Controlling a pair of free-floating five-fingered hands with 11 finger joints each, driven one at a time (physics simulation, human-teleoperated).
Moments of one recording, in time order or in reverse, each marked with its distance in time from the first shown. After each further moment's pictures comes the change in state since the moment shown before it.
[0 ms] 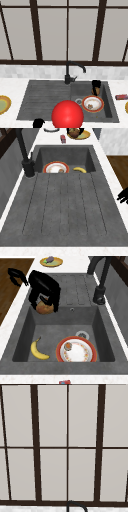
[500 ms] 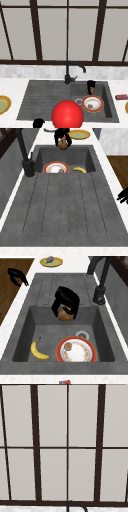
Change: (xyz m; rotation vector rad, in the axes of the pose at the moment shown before) left hand 0.000 0.000 0.000 0.000 0.000 0.000; right hand 0.056 0.035 -0.092 0.018 -0.031 -0.057
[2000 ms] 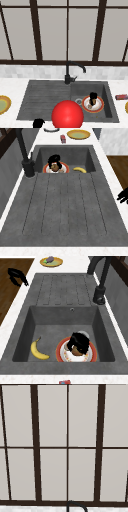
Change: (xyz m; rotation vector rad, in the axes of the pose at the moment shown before) left hand 0.000 0.000 0.000 0.000 0.000 -0.001; right hand -0.017 0.191 -0.173 -0.044 0.045 -0.007
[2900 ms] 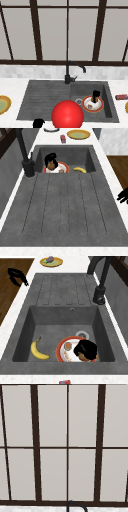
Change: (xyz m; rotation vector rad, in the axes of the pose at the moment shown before) left hand 0.000 0.000 0.000 0.000 0.000 0.000; right hand -0.032 -0.011 -0.046 0.026 -0.083 -0.110
